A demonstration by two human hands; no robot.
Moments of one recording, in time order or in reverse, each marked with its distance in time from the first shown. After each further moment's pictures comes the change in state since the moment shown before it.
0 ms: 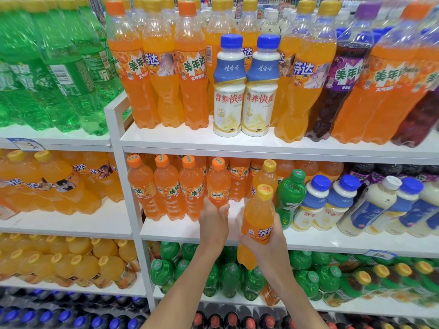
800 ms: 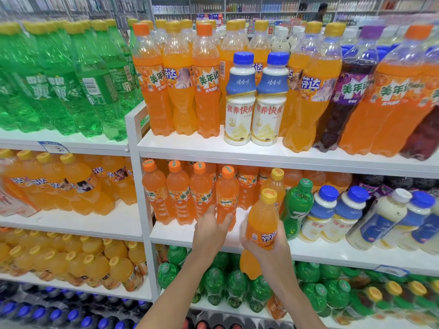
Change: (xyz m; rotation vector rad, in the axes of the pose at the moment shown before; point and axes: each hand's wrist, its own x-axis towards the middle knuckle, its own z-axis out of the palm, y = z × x) left_hand -0.010 0.022 -0.047 0.222 -0.168 -0.101; right_hand -0.002 -0.001 0.004 0.047 -0.034 0.014
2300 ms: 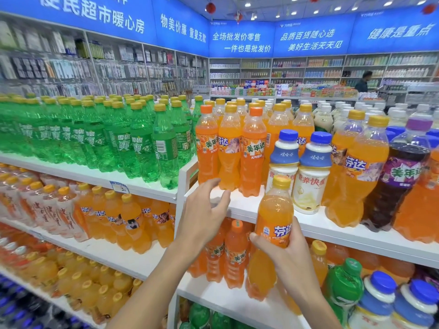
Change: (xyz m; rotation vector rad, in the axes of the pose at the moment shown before) left_hand 0.022 0.101 -0.172 0.049 0.465 0.353; right_hand 0.057 -0.130 0.045 0.071 -0.191 -0.228
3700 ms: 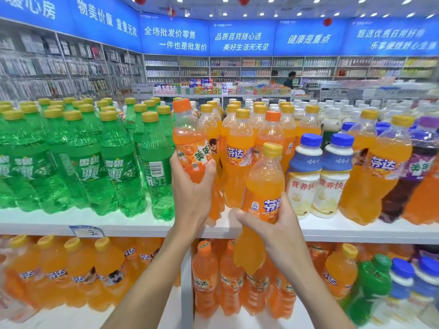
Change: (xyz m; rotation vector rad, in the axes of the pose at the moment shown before) left_hand 0.126 -0.068 -0.015 -0.639 0.106 0.041; right_hand 0.066 -0.031 0.121 -0.123 0.213 -0.096
